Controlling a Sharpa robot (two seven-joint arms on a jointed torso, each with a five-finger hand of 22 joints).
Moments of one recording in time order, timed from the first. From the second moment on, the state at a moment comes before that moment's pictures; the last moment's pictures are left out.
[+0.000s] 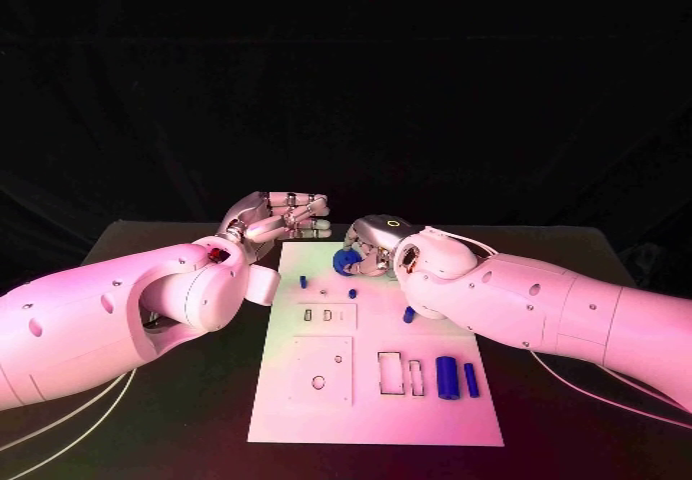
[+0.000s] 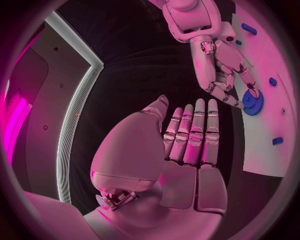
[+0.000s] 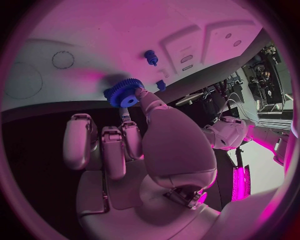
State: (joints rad) left arm 1.20 -0.94 0.06 1.69 -0.10 -0.42 0.31; left_hand 1.44 -0.03 0.23 0.19 0.05 0.91 0.23 0.07 0.07 0.98 0.19 0.07 0.07 1.03 0.15 0.09 0.19 0.17 0.84 0.28 0.30 0.10; right arm 1.29 -0.36 -0.14 1.16 -1.53 -0.35 -0.18; right_hand 1.33 -0.07 0.22 0.06 0.30 0.98 0.15 0.19 0.18 1.39 0.06 1.43 1.31 1.47 -0.01 1.57 1.31 0.08 1.41 0.09 1.30 1.30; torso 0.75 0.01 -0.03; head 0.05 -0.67
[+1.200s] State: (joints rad) left arm 1.20 -0.94 0.06 1.69 -0.10 -0.42 0.31; left_hand 1.44 -0.03 0.23 0.19 0.05 0.91 0.23 0.07 0.07 0.98 0.19 0.07 0.07 1.03 0.15 0.09 0.19 0.17 0.83 0.28 0.30 0.09; right arm 1.27 -0.33 -0.14 1.10 -1.52 -0.34 -0.17; right_hand 1.28 -0.11 0.22 0.07 0.28 0.90 0.17 0.11 0.15 1.31 0.09 1.36 1.26 1.47 0.01 1.57 1.31 0.08 1.39 0.11 1.28 1.27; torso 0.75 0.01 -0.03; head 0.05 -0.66
